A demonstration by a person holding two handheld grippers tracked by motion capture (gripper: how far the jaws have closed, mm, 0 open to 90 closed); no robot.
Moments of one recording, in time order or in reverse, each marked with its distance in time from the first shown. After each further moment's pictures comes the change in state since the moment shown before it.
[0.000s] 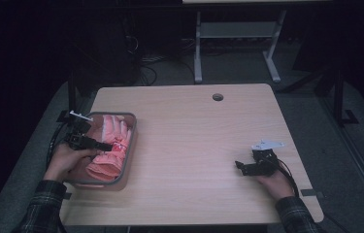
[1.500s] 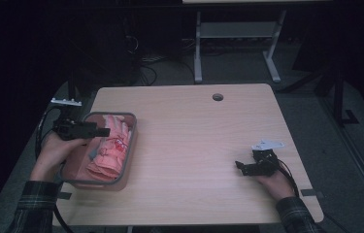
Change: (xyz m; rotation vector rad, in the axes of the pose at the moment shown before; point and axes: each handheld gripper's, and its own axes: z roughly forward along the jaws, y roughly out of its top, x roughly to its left) left arm -0.061 0.017 -0.062 -0.258 0.040 0.169; right arm 0.000 0.000 0.000 0.001 -0.002 0.001
